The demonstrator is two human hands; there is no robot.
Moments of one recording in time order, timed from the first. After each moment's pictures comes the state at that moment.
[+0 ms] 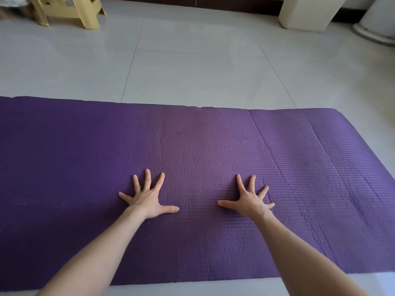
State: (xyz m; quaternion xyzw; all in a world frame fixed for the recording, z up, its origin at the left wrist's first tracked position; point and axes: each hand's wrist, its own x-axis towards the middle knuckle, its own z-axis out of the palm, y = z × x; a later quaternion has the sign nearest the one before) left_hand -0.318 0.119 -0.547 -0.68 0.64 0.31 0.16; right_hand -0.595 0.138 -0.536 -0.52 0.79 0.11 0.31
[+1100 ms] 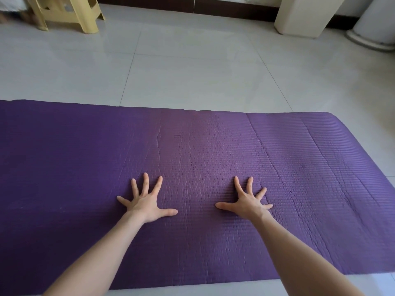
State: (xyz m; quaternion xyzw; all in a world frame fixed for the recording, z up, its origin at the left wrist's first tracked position) left_hand -0.320 0.121 -0.548 -0.68 0.65 0.30 0.15; right_hand -0.596 0.135 -0.535 -0.53 0.78 0.11 0.31
